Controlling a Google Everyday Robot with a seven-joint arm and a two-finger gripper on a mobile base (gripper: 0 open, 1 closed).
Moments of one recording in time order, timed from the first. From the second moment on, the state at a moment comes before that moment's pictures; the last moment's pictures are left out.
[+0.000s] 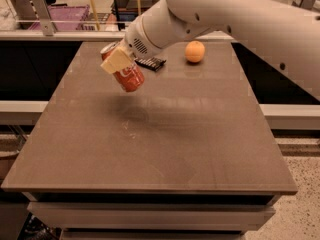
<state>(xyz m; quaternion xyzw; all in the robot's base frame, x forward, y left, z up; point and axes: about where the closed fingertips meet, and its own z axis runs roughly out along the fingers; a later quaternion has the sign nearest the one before) 0.613 0.103 0.940 -0.52 0.74 0.20 0.39</state>
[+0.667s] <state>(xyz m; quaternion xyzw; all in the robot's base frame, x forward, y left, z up) 0.603 0.100 0.928 -0.52 0.76 0.17 0.34</state>
